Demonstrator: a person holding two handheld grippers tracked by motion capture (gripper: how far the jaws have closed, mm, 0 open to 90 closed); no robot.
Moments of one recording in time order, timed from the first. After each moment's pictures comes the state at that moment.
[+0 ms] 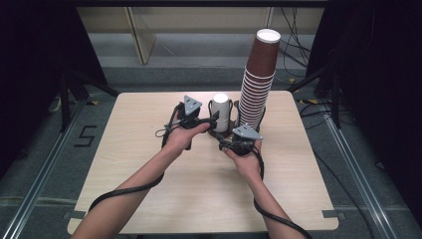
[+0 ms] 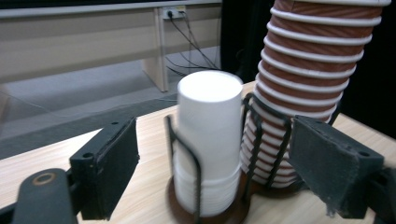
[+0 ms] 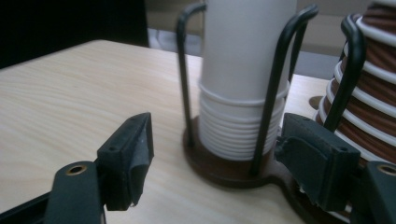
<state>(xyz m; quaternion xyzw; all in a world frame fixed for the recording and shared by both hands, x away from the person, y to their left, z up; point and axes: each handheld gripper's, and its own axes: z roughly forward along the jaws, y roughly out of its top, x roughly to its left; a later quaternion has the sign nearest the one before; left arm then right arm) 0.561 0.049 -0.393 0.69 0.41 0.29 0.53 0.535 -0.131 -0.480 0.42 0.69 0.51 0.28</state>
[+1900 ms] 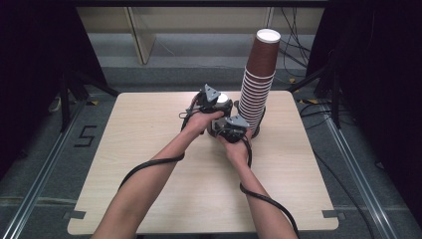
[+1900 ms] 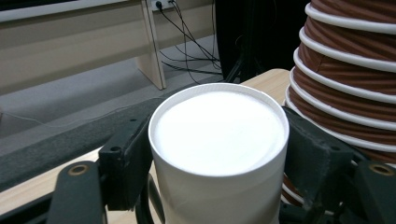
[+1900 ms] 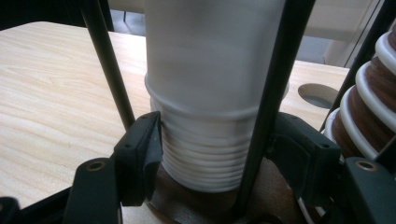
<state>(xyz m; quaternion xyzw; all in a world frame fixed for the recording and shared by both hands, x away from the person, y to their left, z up) 0.635 0.008 -0.421 0.72 0.38 0.29 0.51 0.591 -0.109 -0.501 0.47 0.68 0.47 0.30</state>
